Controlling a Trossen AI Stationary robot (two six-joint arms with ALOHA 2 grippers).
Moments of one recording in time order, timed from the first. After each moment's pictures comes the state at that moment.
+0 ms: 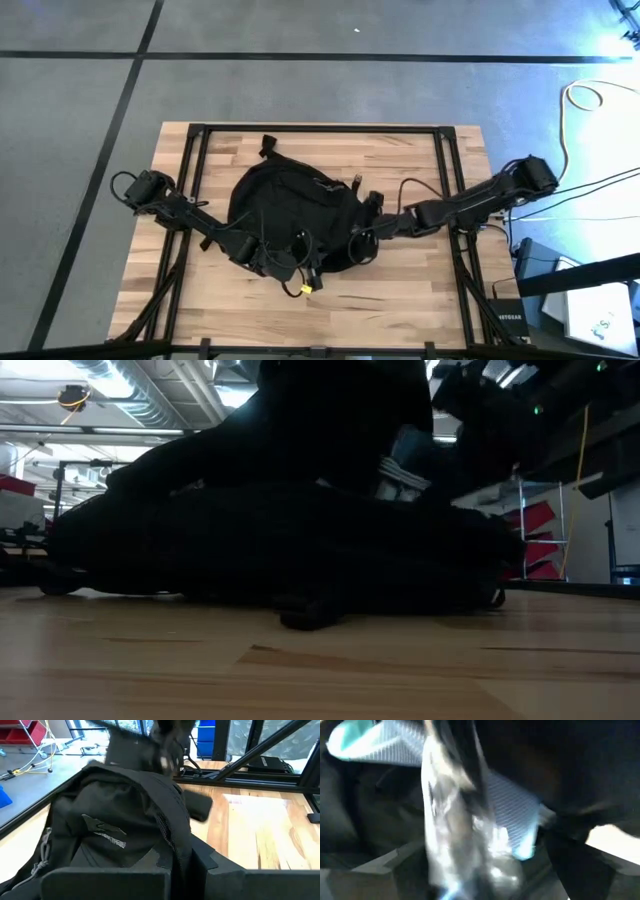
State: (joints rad) left arm -0.46 1.75 1.17 0.21 -0.77 -0.19; right arm 0.27 1.37 0.66 -0.01 0.41 0.18
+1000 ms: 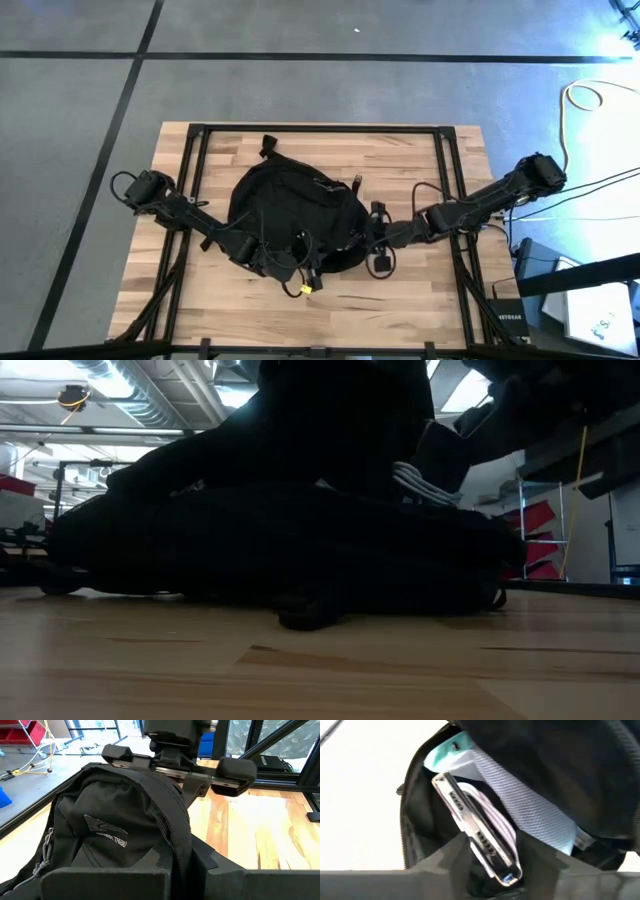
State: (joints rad) left arm -0.46 1.75 1.17 0.21 -0.77 -0.19; right arm 0.37 1.29 0.67 -0.05 0.31 0.13
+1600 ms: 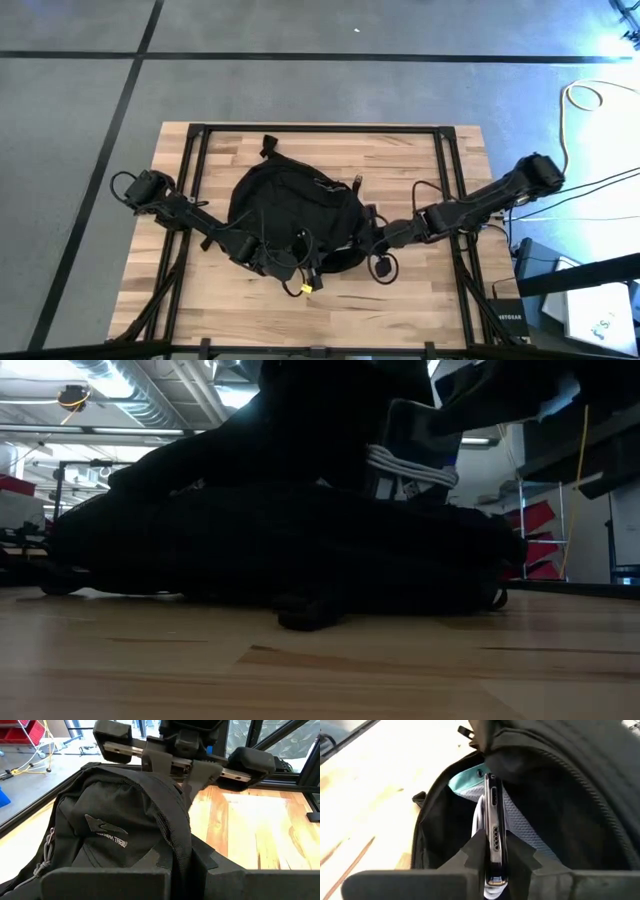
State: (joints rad) left arm -0.46 1.75 1.17 0.21 -0.76 -0.19; right arm 0.38 1.31 0.74 -0.02 0.24 -0.14
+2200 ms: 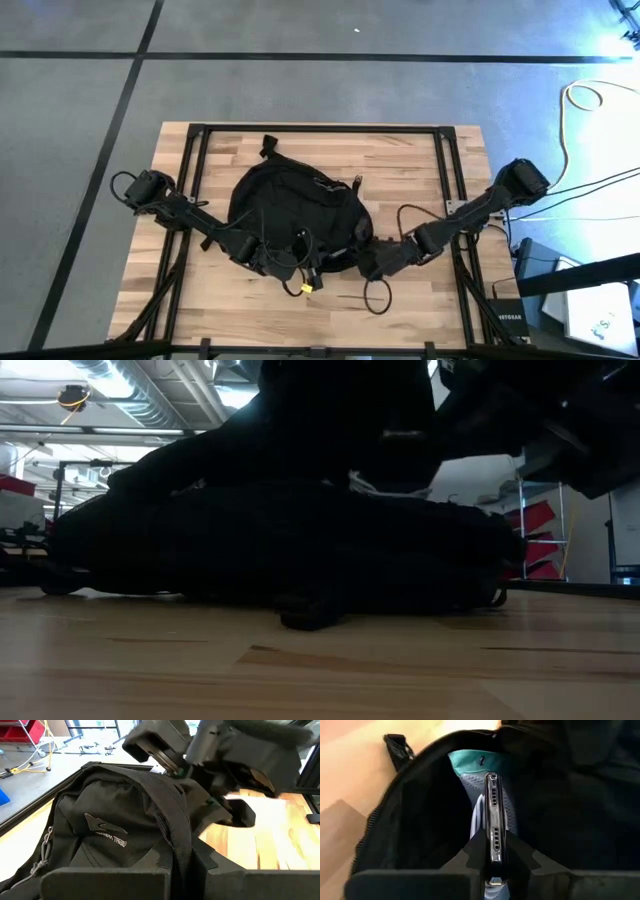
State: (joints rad) left arm -0.46 1.75 1.17 0.21 -0.76 -0.20; right arm 0.51 1.51 0.79 0.05 0.58 -0.63
